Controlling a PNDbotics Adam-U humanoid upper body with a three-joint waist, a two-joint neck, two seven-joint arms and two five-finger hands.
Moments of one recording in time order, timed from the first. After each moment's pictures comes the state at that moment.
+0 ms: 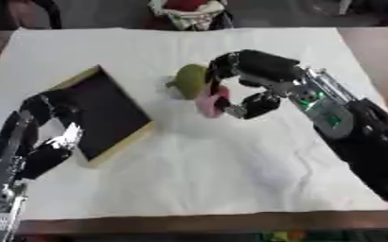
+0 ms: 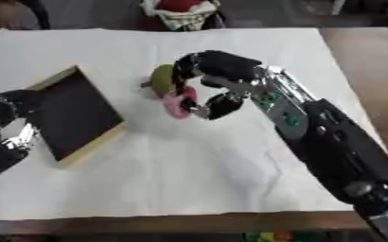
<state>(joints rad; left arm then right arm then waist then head) -0.16 0.20 -0.06 -1.80 -0.28 -0.13 -0.13 -0.84 -0.43 0.44 -1.34 0.64 -0.50 0.28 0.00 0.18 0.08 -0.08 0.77</state>
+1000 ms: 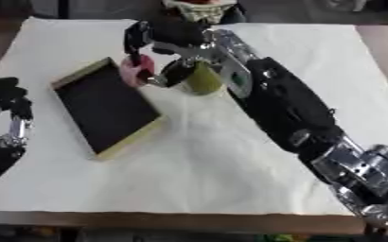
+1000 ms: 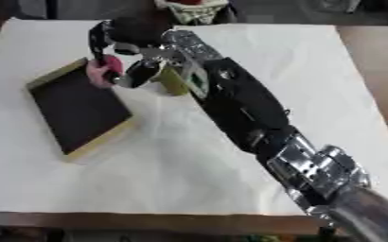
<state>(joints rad) -0.23 0.19 -0.07 -1.86 -0.21 -0.13 0.00 -1.03 -0.15 0.35 -1.00 0.95 -0.57 0.22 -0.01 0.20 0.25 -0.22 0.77</state>
